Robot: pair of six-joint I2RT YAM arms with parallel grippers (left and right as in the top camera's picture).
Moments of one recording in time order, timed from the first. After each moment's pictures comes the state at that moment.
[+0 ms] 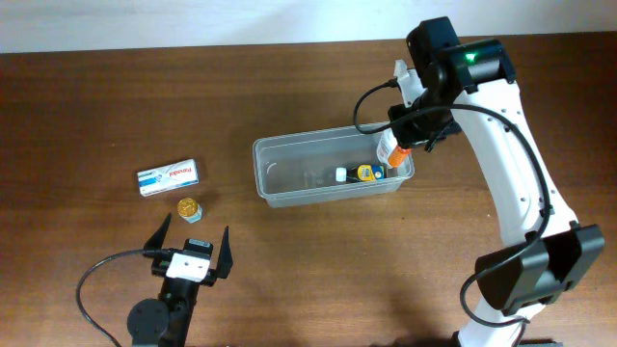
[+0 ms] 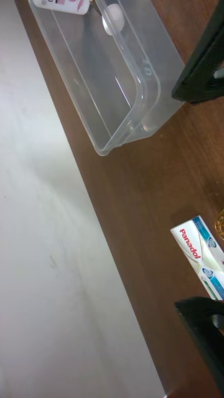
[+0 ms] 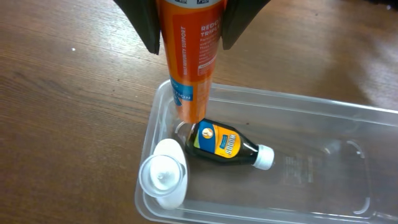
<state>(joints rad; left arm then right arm) -0.03 0.01 0.02 -0.07 0.14 0.31 0.22 1.90 2.00 -1.51 -0.07 0.00</state>
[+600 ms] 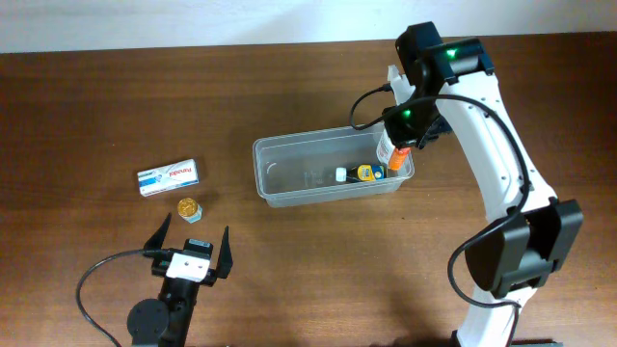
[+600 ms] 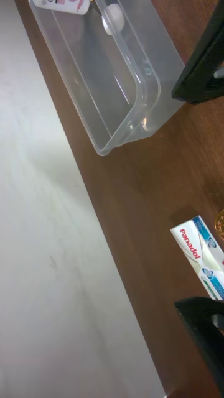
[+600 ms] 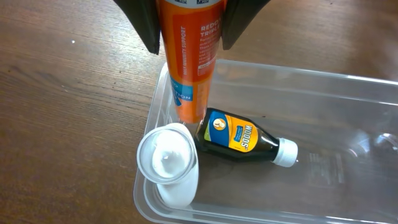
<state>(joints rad) -0.03 0.01 0.02 -0.07 0.14 0.31 0.22 2.00 2.00 -1.48 -0.04 0.00</state>
